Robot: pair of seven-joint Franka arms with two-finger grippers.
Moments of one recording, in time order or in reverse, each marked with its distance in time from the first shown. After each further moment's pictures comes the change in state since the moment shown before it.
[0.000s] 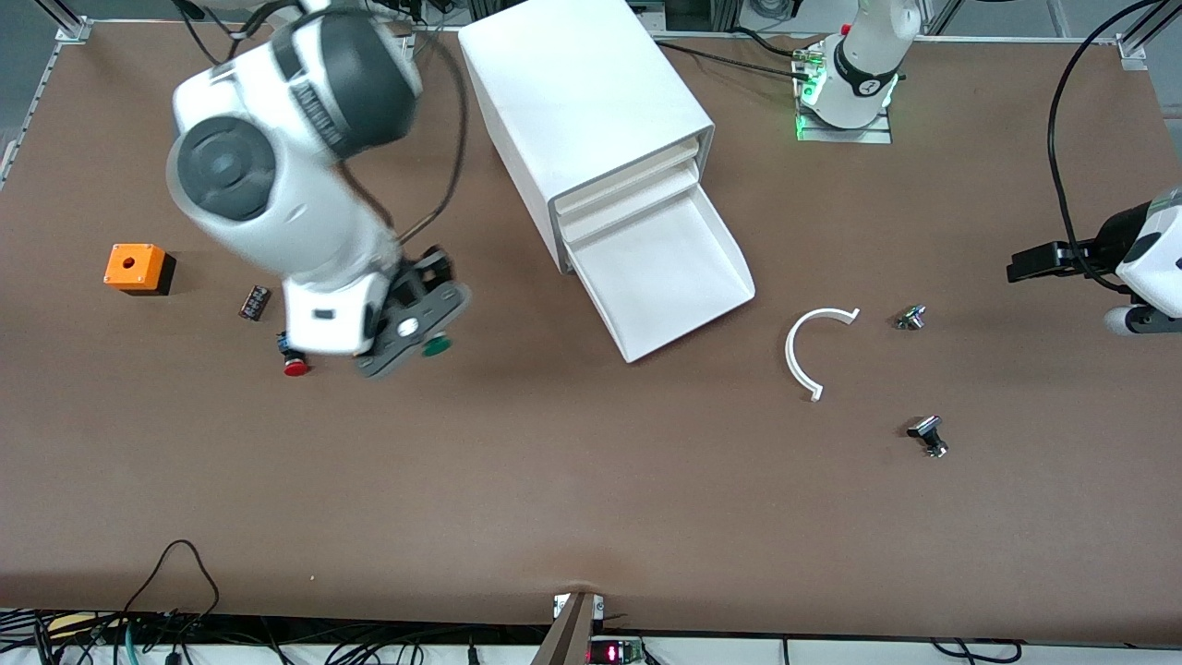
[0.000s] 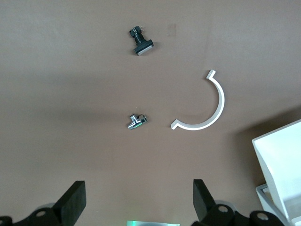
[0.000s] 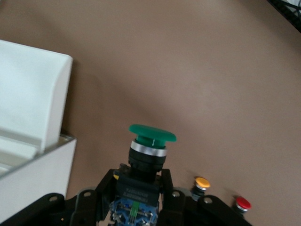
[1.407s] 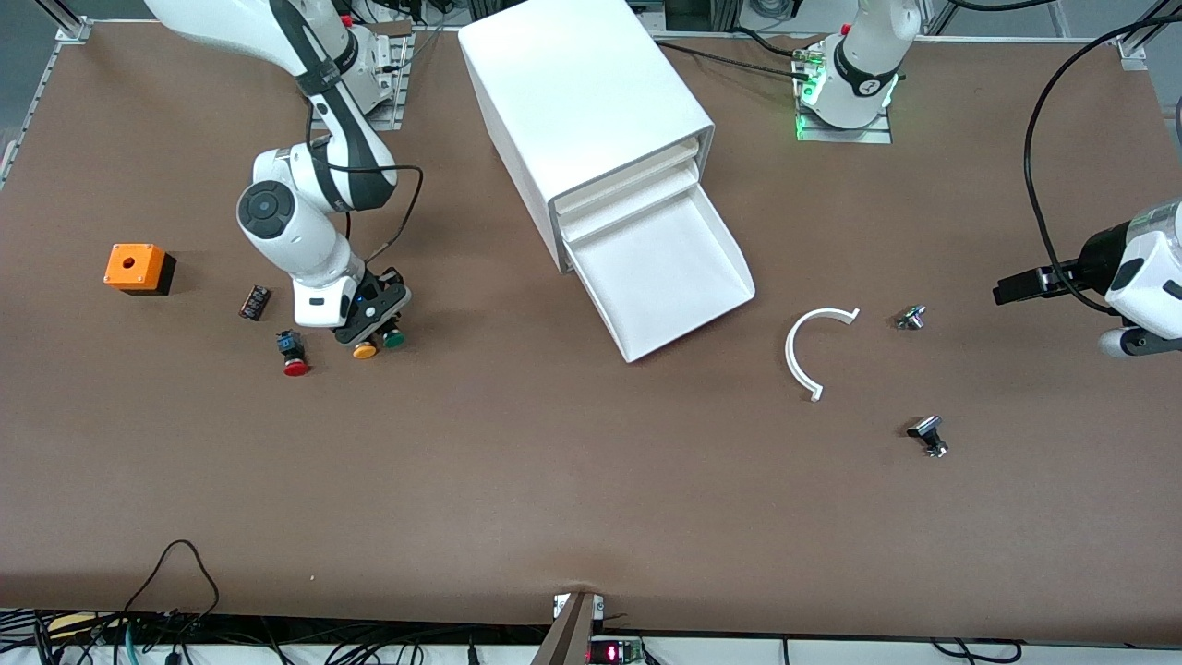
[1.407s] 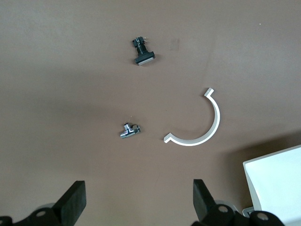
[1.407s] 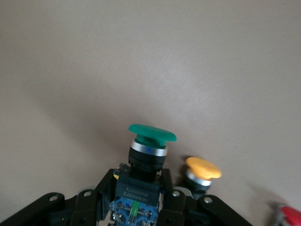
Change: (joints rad) left arm -0.009 0.024 -0.009 0.000 -0.006 0.057 -0.114; right arm -0.067 -0.314 -0.022 -1.312 -0.002 1.106 -0.221
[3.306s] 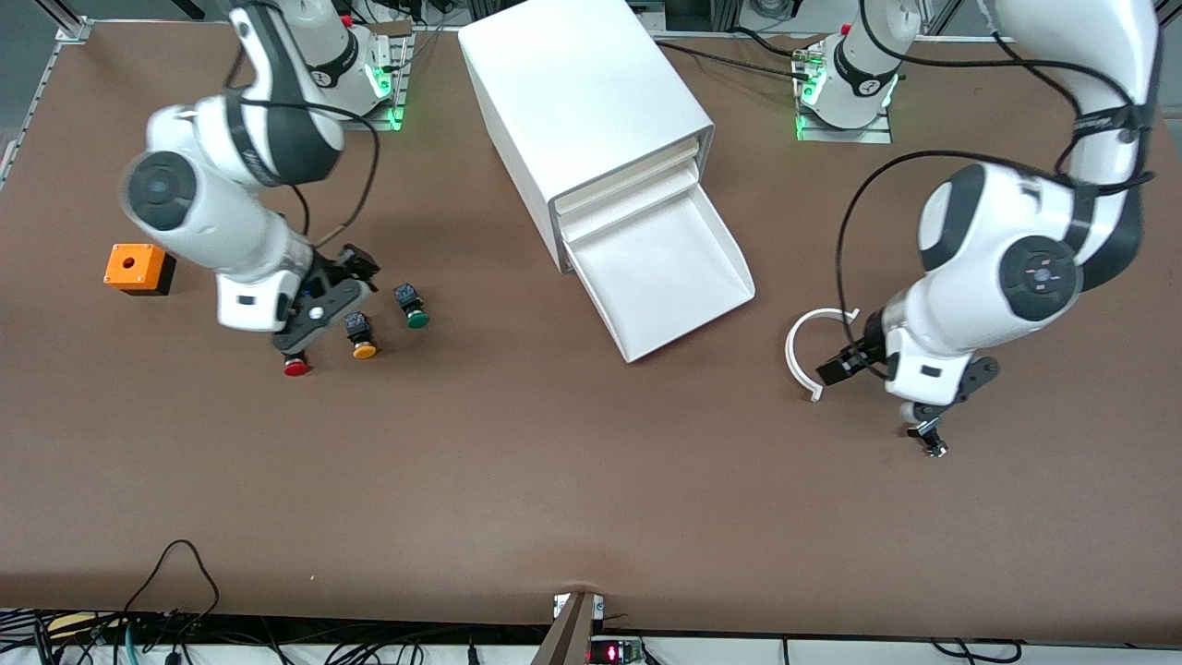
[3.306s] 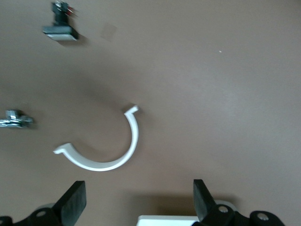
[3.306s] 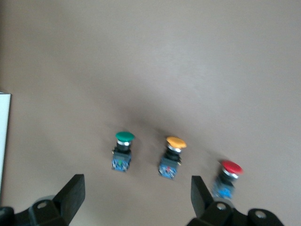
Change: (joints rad) left arm -0.135 0.196 -0.175 -0.102 0.000 0.394 -0.686; right arm -0.003 -0.096 -0.067 0.456 -0.001 -0.657 0.076
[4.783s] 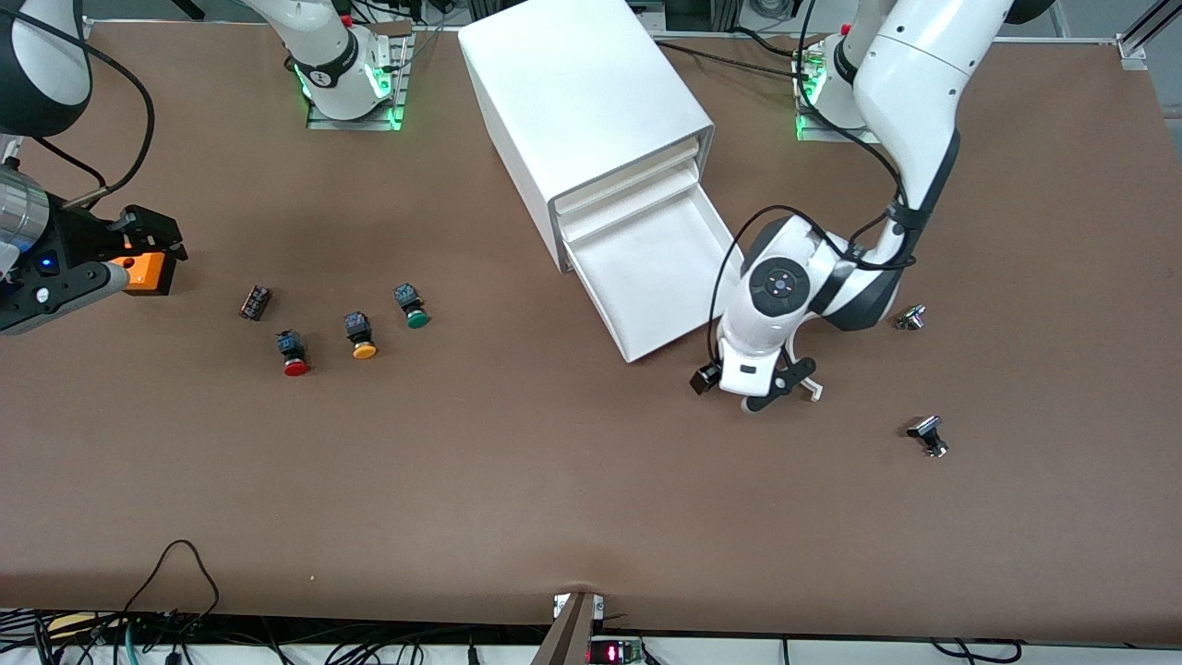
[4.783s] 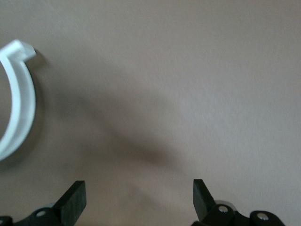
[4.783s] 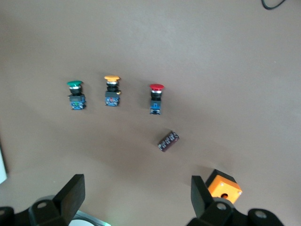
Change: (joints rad) left arm -0.224 0.210 -0.004 -0.150 0.193 0.426 -0.361; right arm -0.275 0.001 0.035 0.330 -0.126 -0.433 -0.001
